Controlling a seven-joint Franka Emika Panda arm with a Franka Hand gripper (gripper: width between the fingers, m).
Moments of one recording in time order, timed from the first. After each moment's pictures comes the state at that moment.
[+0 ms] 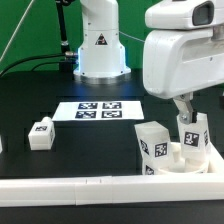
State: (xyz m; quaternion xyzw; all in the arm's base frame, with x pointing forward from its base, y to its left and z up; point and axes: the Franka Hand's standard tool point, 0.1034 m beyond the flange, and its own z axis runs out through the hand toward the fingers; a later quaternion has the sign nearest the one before) arm 0.645 0.120 0.108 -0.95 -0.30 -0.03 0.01
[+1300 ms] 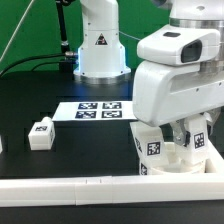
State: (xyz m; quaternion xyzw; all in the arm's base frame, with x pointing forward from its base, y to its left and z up) arm 0.636 0.108 0.068 -0.97 -0.23 -0.01 -0.01
